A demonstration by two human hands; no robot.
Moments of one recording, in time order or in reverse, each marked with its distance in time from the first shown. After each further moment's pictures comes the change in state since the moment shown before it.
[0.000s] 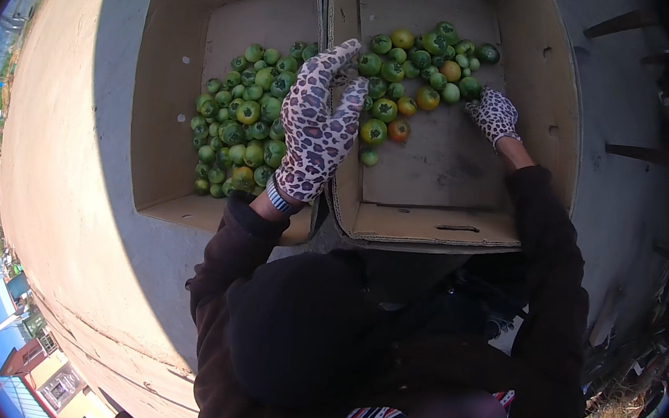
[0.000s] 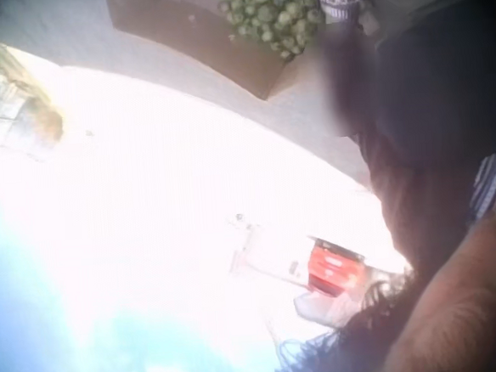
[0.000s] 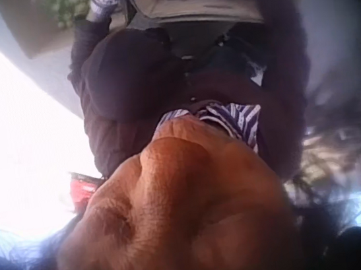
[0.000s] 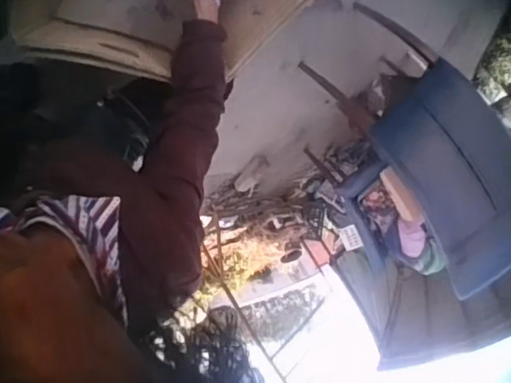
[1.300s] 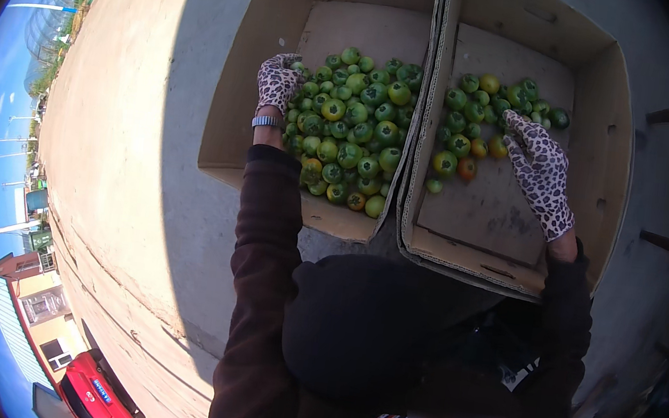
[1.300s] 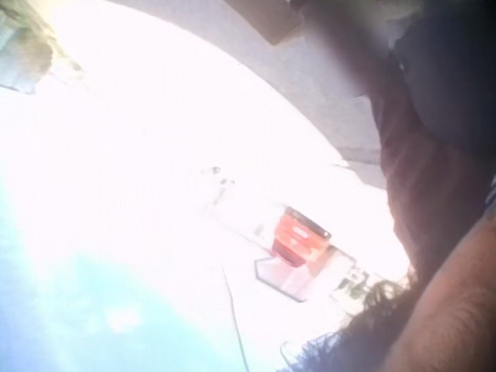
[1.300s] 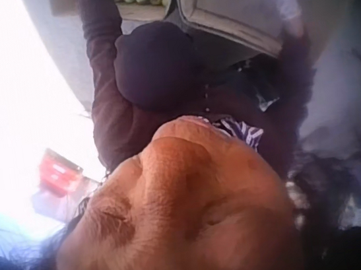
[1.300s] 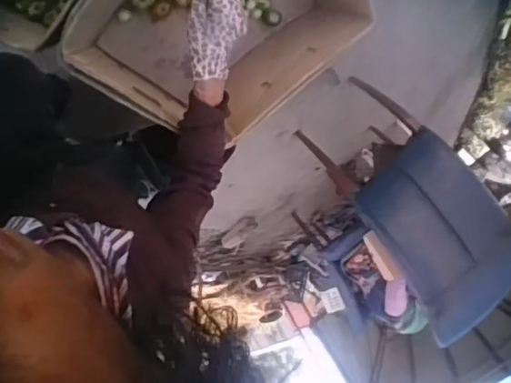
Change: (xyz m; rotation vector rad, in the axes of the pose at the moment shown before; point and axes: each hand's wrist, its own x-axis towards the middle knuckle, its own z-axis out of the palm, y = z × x) left_hand 0.055 -0.156 -0.203 0.490 0.170 -0.558; right_hand -0.076 -0.081 -0.082 0.499 0.389 -0.748
